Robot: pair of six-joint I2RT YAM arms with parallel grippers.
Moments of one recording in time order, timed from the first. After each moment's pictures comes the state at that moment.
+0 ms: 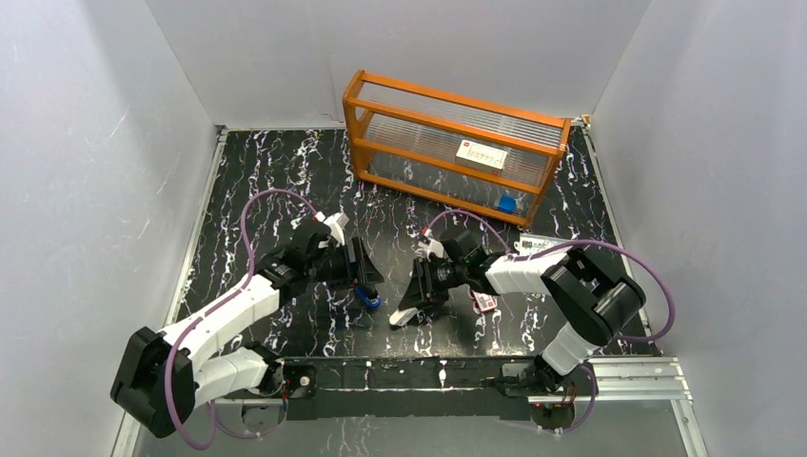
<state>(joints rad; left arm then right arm) -0.57 1.09 0.60 -0.29 0.34 -0.71 0.75 1.59 0.64 0.15 -0.70 0.79</state>
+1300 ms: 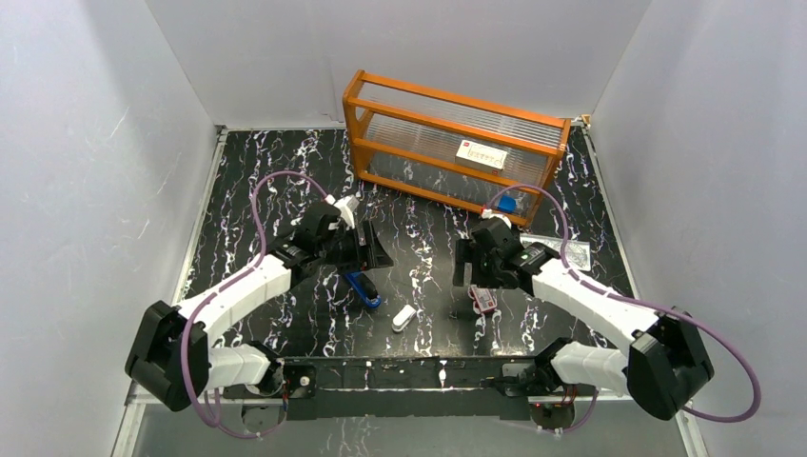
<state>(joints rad) -0.57 1.22 0.72 -0.26 0.33 -0.69 0.67 1.13 0.72 -0.54 0.06 0.60</state>
